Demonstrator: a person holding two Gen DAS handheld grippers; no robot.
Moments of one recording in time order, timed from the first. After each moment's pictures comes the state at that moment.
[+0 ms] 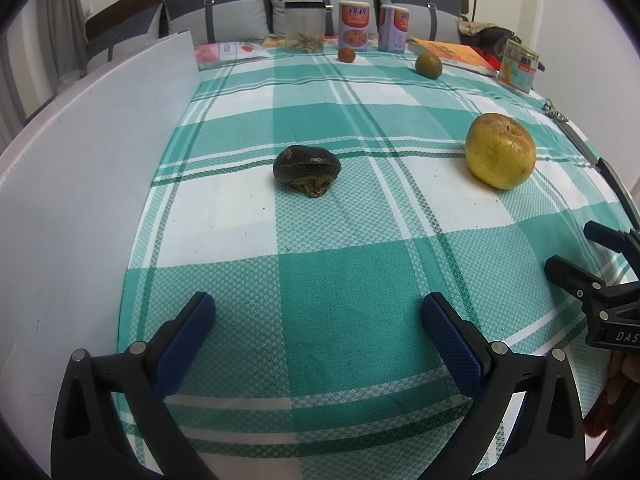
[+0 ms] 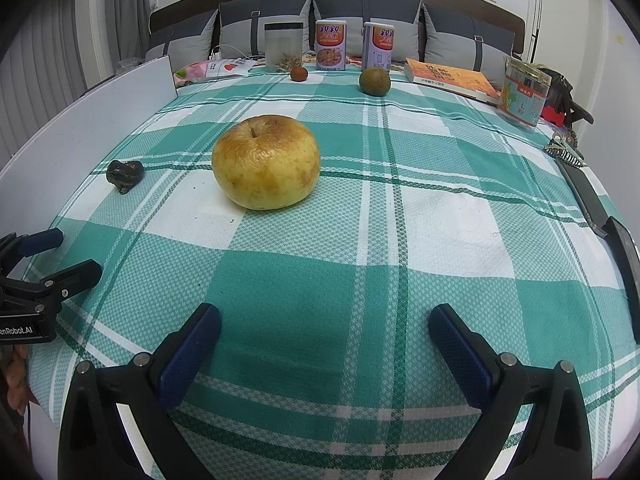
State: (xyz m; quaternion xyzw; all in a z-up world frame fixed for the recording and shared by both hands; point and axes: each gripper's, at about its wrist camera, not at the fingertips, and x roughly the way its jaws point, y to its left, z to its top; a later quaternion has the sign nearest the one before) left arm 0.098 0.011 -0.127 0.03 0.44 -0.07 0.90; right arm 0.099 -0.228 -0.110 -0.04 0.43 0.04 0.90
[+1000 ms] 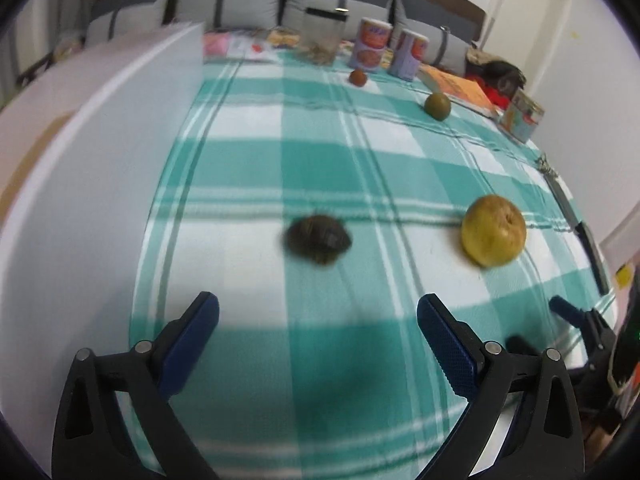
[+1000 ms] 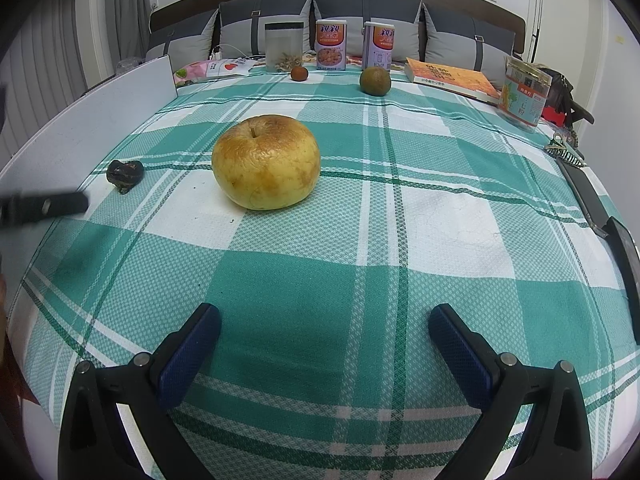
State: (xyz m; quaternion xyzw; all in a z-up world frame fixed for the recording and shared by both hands) left arm 0.150 0.031 -0.091 -0.04 0.45 -0.10 0.89; right arm 0.099 -0.228 -0.110 -0.04 0.43 0.04 0.90
